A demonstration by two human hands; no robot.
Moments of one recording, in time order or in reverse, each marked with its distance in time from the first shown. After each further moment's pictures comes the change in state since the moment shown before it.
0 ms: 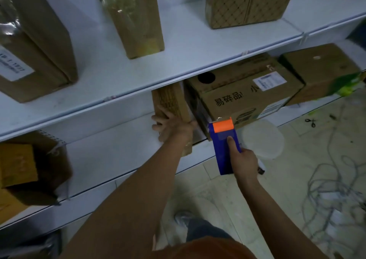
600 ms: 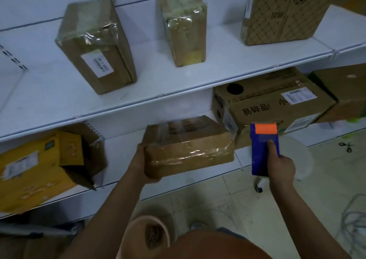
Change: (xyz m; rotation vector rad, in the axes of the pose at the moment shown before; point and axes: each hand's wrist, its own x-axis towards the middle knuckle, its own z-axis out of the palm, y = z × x) left_hand -0.023 -0.219 -0.086 -1.273 -0.427 -0.519; right_hand -0.023 -0.009 -0.024 0.153 0.086 -0.022
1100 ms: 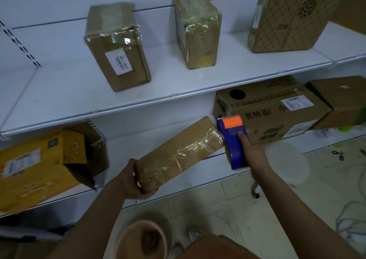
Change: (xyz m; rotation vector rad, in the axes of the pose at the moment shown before) left_hand -0.008 -0.003 -0.067 -0.086 -0.011 -0.240; right_hand -0.031 -0.037 0.050 0.062 -0.350 0.015
